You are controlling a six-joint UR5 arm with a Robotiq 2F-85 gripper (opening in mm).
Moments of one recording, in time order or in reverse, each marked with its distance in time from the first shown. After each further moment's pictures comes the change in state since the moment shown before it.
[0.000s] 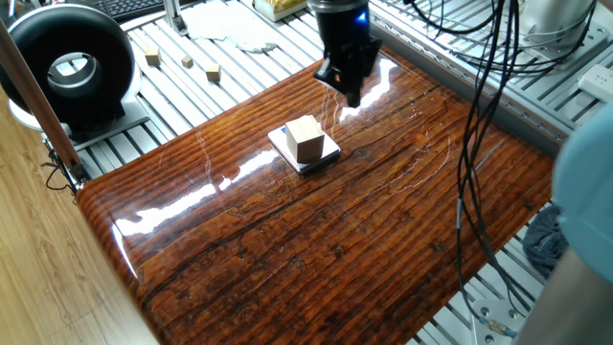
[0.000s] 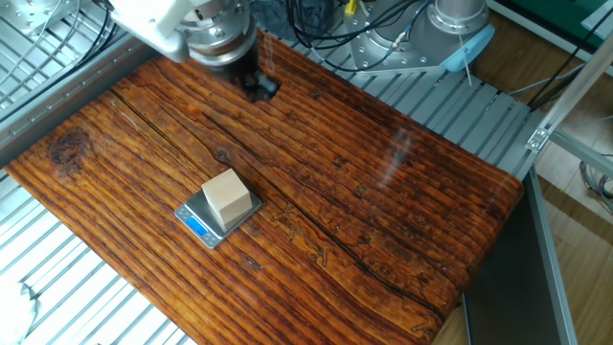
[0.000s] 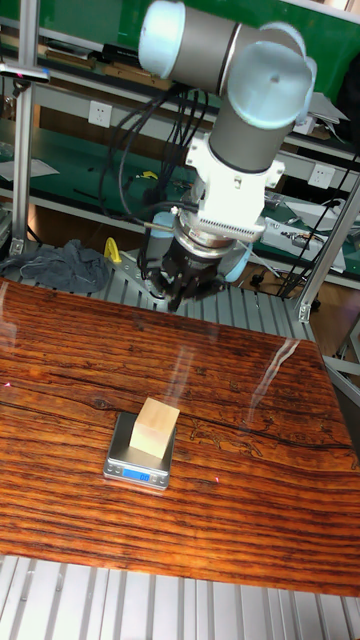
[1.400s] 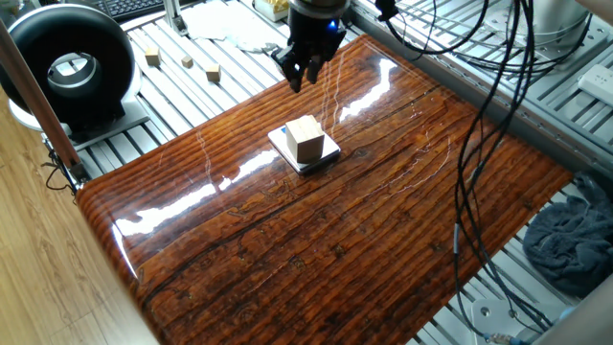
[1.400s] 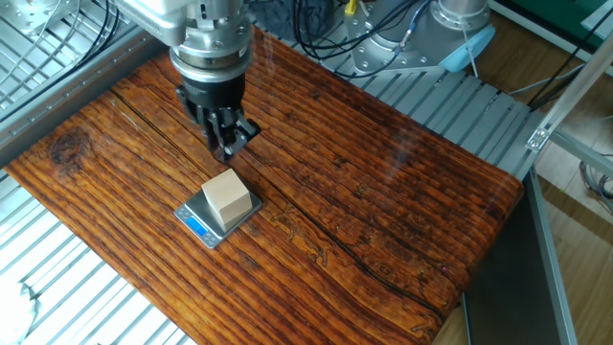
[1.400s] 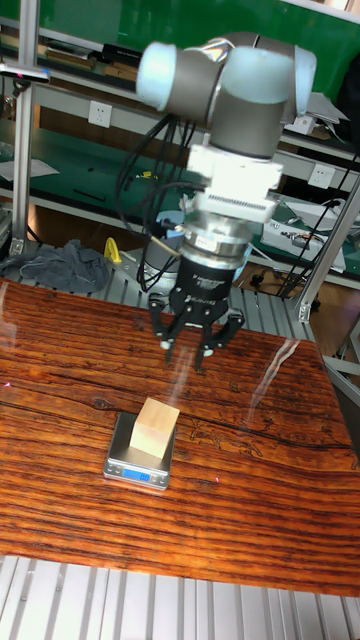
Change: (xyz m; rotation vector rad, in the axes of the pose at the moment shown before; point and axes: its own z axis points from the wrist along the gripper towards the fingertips) arm -0.130 0.013 -0.018 -0.055 -0.541 -0.002
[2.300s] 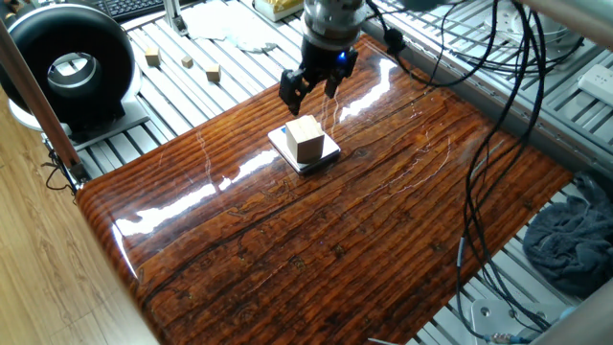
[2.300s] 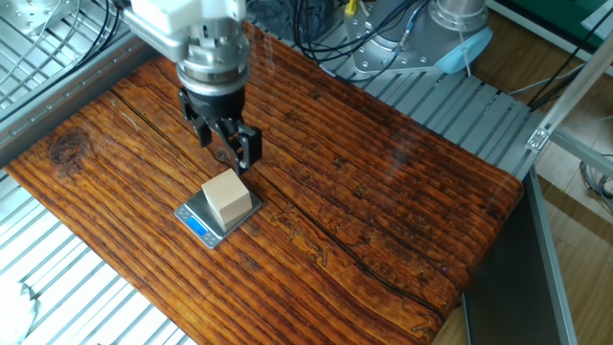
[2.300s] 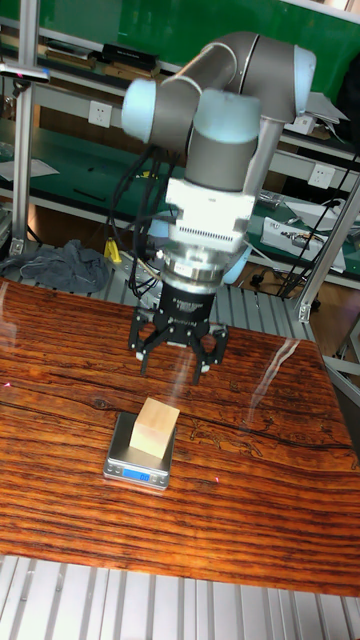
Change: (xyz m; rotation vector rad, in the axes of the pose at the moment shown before) arm 0.015 -0.011 0.054 0.007 -0.015 0.088
